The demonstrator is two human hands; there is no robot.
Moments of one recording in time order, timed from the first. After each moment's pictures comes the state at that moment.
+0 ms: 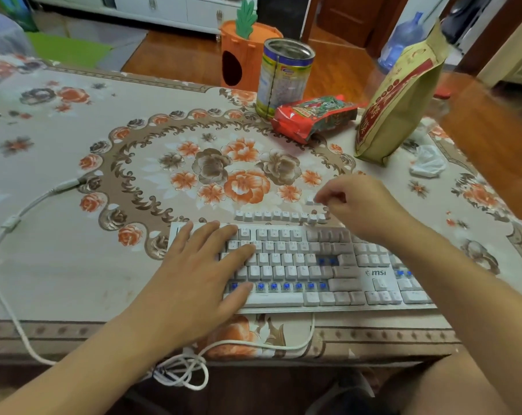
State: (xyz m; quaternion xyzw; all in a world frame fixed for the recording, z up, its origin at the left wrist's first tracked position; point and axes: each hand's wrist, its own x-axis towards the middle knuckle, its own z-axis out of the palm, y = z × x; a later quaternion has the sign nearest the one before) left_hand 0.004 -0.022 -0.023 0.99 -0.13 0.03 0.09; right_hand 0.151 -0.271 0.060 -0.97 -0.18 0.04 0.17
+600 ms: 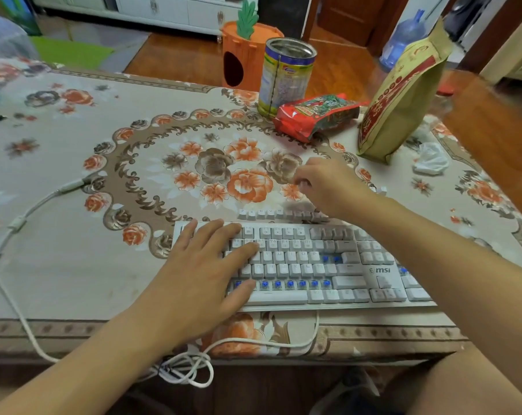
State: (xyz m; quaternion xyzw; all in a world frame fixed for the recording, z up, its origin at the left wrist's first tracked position) left_hand 0.006 -0.018 -0.024 0.99 -0.14 0.02 0.08; right_hand 0.209 -0.243 0.022 -0.95 -0.32 -0.03 0.05
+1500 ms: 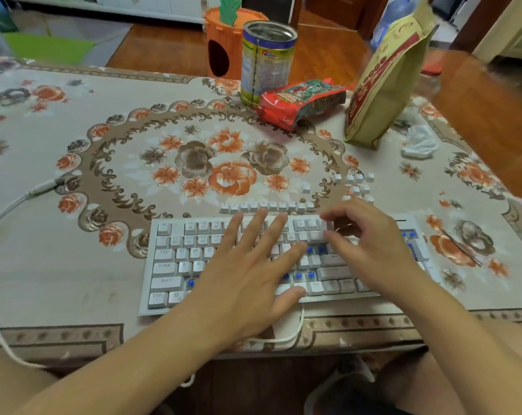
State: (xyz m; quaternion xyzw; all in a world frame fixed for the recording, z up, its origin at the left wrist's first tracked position) left_hand 0.027 -0.098 -0.026 0.98 -0.21 0.02 0.02; right_hand 0.087 -0.311 0.018 -0.91 -0.22 -0.07 0.35
